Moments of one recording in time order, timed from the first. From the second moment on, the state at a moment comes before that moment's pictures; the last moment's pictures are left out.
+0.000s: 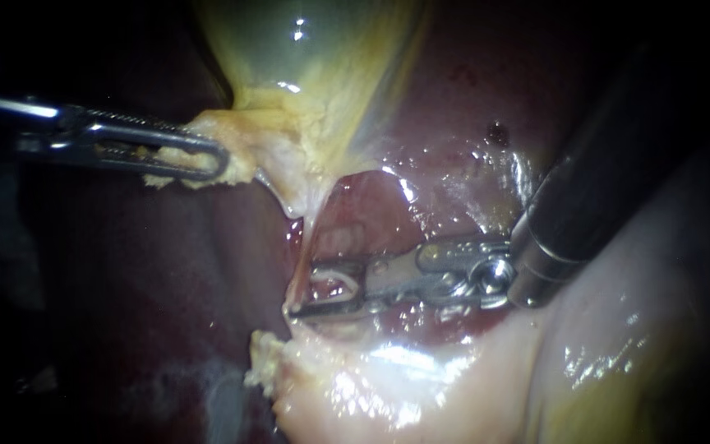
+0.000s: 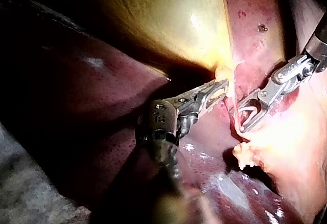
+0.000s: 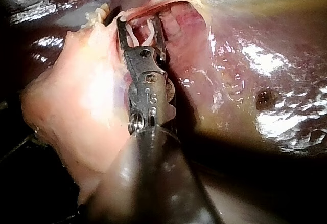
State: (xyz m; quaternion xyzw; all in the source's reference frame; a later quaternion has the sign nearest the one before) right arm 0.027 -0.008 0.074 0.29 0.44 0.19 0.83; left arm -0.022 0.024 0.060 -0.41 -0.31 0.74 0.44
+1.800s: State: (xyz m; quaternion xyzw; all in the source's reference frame) right arm 0.018 -0.005 0.067 0.33 0.48 0.19 0.79; left arm -0.022 0.024 0.060 -0.41 -0.31 0.74 0.44
